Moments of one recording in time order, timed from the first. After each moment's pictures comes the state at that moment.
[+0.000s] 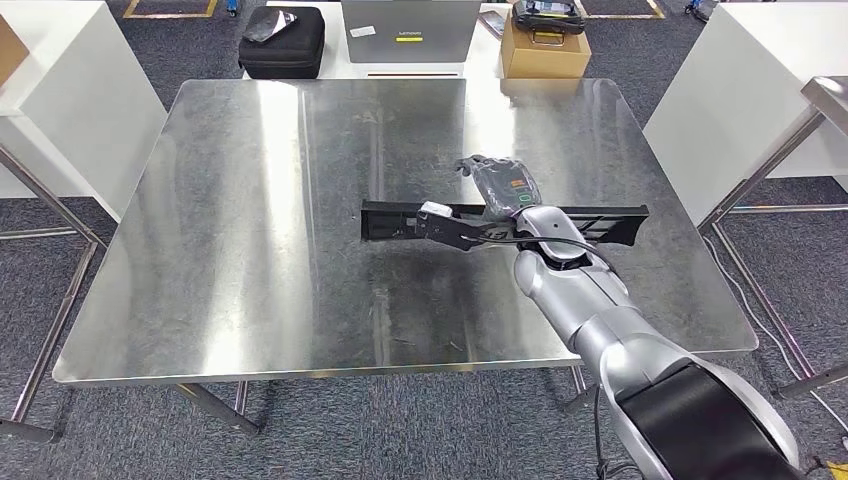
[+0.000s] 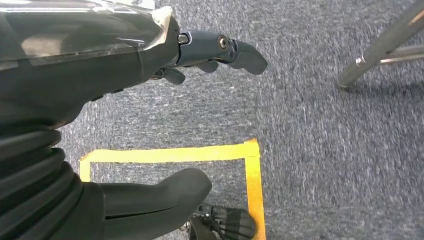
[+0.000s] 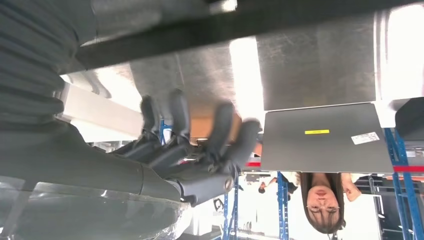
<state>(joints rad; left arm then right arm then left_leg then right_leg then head) -0.09 -0.16 0.79 -0.20 -0.72 0.49 -0.62 -1.03 0.11 0.74 -0.44 0.87 -0.40 -0.23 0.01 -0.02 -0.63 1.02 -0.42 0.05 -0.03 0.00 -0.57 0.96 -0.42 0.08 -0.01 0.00</state>
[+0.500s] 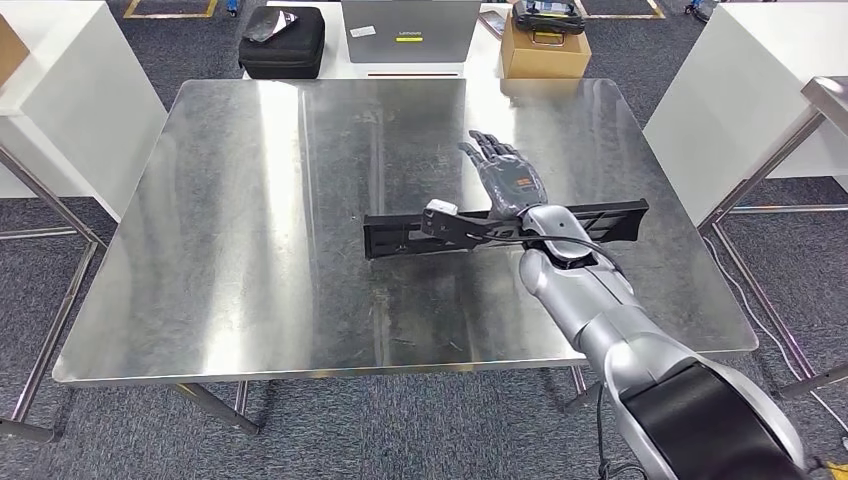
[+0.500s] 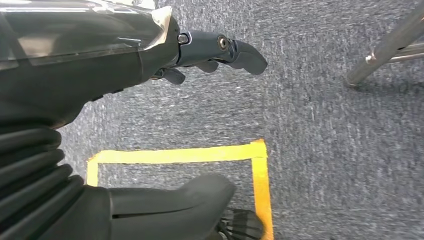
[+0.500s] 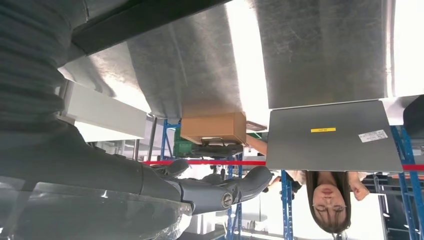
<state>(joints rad) -0.09 -0.16 0.79 -0.20 -0.73 0.50 -0.59 -1.04 0.09 0.74 -0.44 0.86 -0.40 -0.23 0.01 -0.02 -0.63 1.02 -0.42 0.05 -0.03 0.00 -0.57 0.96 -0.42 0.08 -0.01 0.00</state>
